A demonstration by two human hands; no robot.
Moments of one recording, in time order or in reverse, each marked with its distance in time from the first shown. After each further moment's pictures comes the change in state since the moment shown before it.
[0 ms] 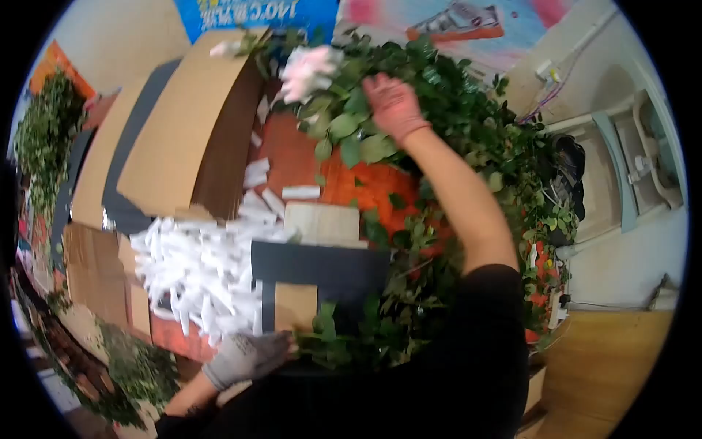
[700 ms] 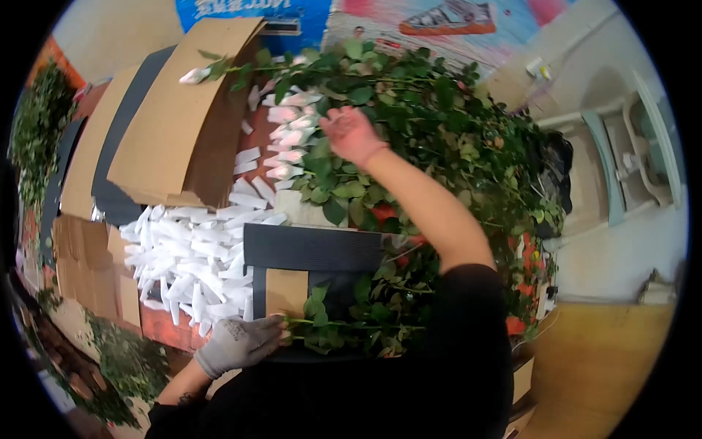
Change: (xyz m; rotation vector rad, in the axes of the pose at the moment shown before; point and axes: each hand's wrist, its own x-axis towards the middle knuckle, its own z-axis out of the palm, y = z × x) left_hand 0.002 0.007 -0.012 -0.066 -0.036 -0.061; right_hand -0.042 -0.079 -0.006 0.046 0.003 -0.259
